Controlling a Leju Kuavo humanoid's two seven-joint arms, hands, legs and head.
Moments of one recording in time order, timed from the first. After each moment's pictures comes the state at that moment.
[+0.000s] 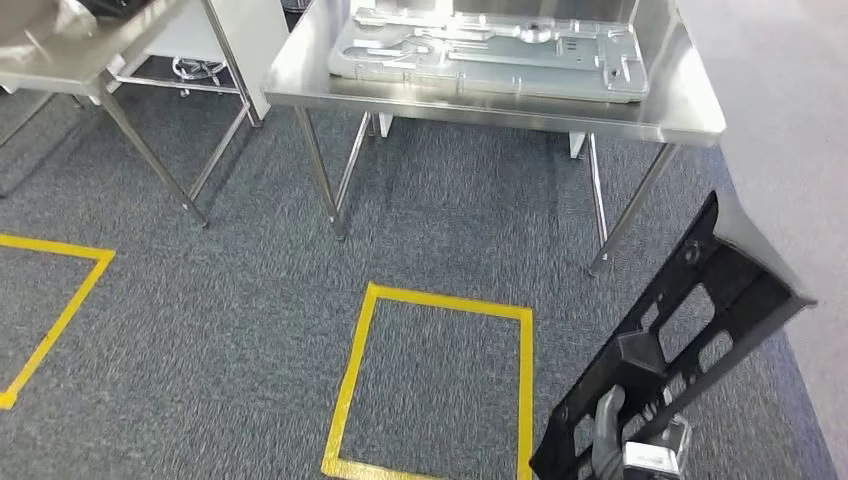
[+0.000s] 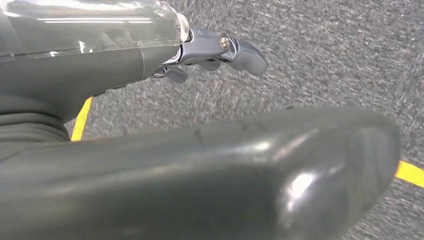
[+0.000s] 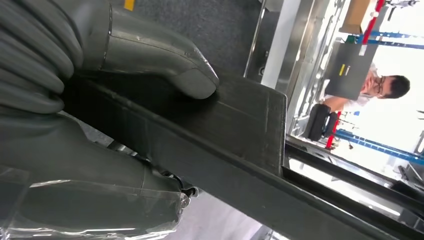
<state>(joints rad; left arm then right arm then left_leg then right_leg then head) -0.08 -0.12 1.38 -0.24 -1.05 0.04 -0.49 0.42 0.25 0.10 -1.83 0.48 -0.52 -0.41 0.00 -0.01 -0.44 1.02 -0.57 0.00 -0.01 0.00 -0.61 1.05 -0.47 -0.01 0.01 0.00</state>
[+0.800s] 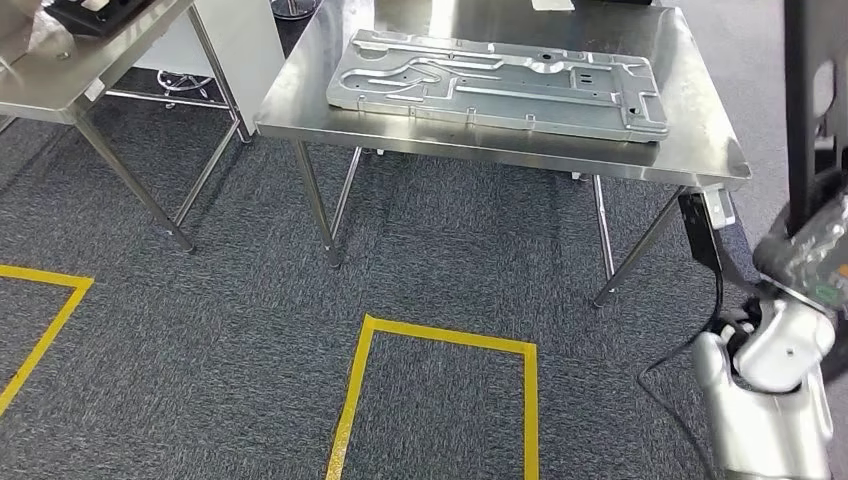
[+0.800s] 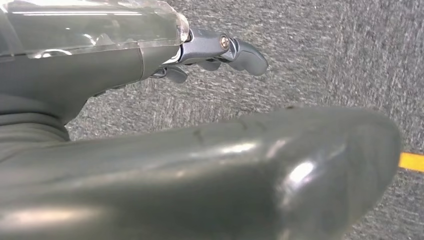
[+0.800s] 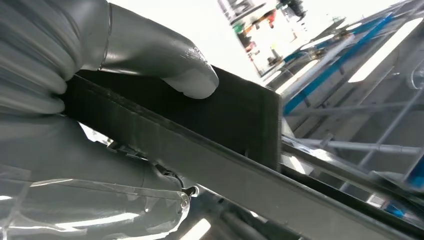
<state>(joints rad) -0.09 -0.08 1.28 -0.24 -1.17 0.02 -0.45 -0.37 -0.29 0.07 -1.56 1.57 -0.58 0.57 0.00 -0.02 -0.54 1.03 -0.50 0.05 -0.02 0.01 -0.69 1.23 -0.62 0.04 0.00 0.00</state>
